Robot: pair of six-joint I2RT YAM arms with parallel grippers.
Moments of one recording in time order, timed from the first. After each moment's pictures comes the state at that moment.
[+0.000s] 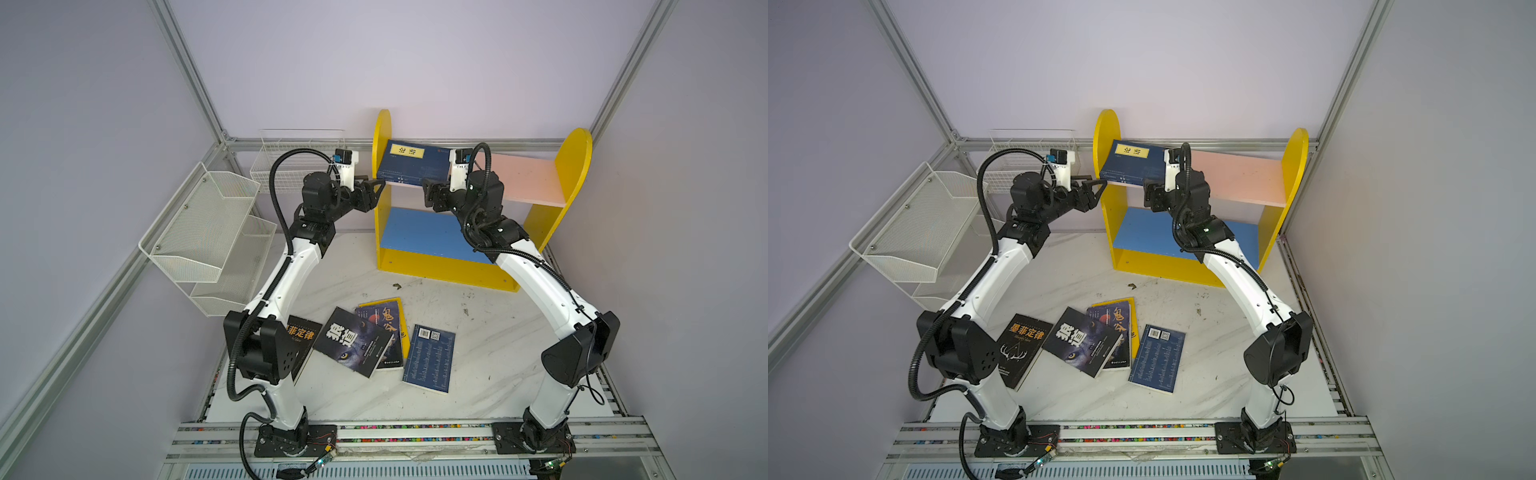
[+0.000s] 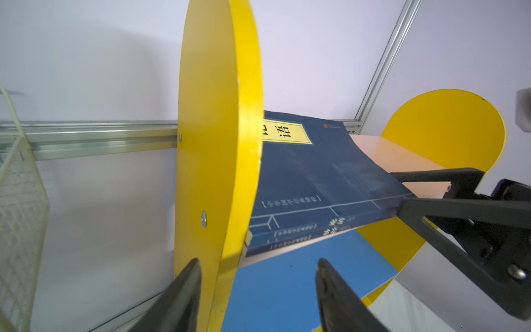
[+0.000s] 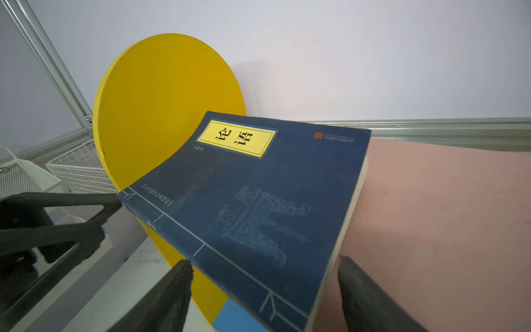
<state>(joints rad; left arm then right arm) -0.22 1.73 1.77 -0.02 0.43 -0.24 0.50 1.77 1.92 -0.21 0.12 0.17</state>
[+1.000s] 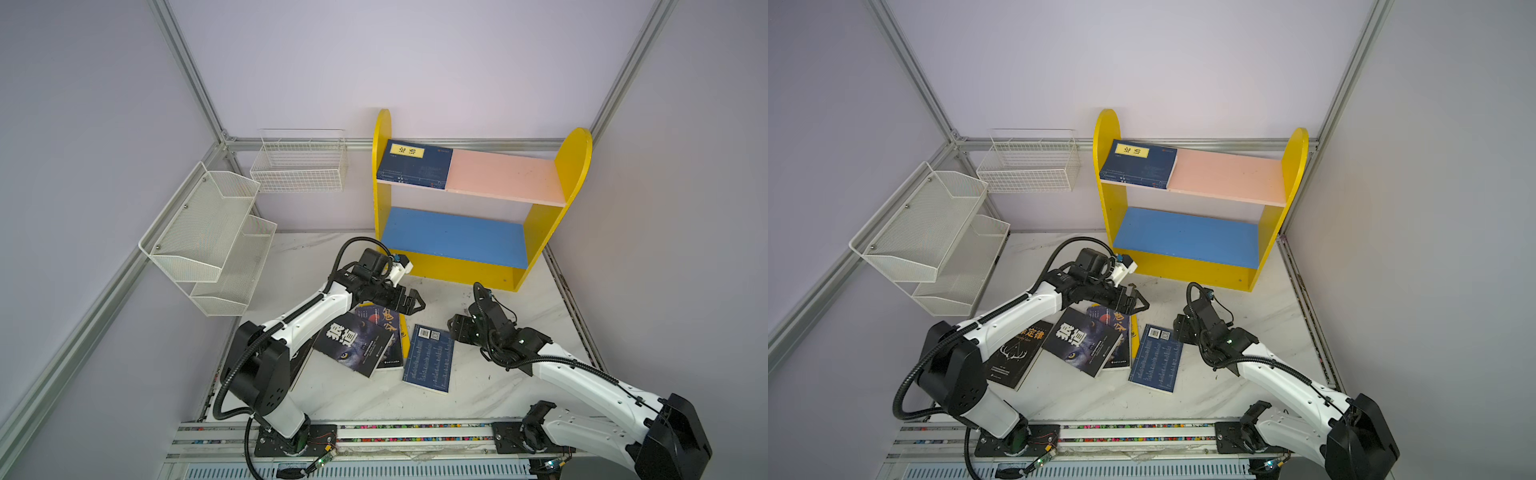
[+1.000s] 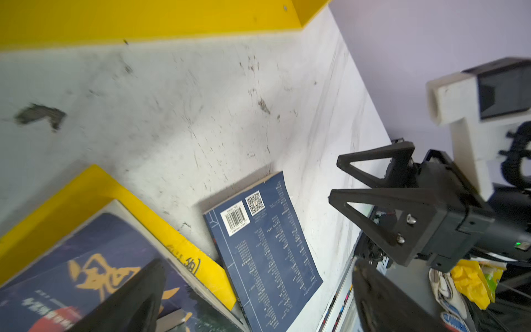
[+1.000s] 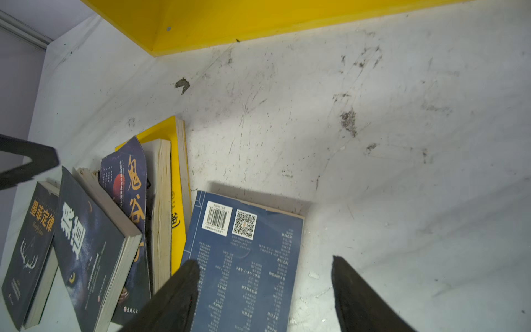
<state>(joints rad) -0.58 1.66 1.28 -0.55 0.53 -0.23 0.69 1.07 0.66 -0.41 0.15 0.80</state>
